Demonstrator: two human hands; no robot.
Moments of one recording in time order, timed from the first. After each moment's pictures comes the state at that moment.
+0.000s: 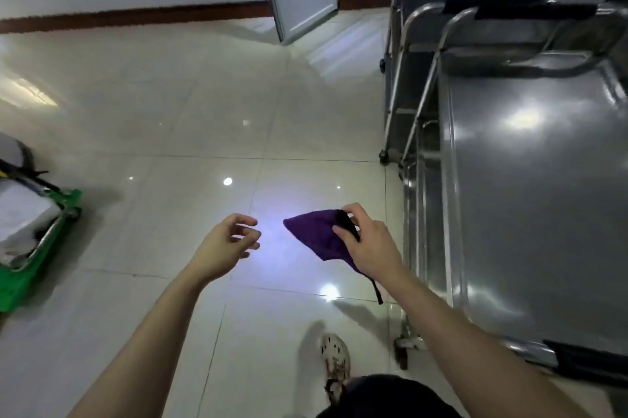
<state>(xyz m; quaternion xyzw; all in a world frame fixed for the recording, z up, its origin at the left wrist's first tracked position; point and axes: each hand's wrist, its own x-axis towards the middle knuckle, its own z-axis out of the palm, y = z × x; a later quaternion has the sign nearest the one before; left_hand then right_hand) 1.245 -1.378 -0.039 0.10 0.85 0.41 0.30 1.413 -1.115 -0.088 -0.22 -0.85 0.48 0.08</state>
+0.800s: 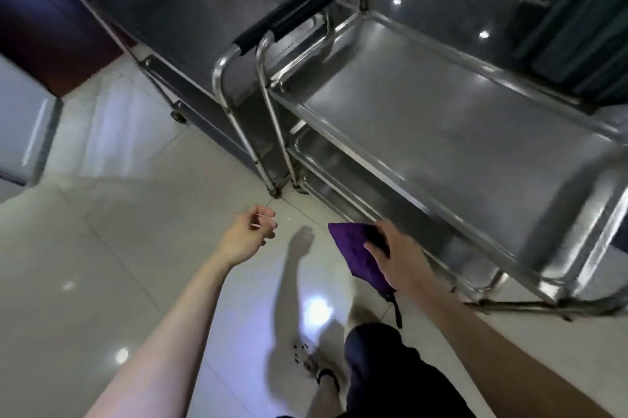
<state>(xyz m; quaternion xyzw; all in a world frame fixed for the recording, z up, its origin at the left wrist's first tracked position) 0.944 -0.976 -0.088 0.49 0.70 0.16 0.50 1.278 -1.028 -0.138 -0.65 -0.65 0.36 0.17</state>
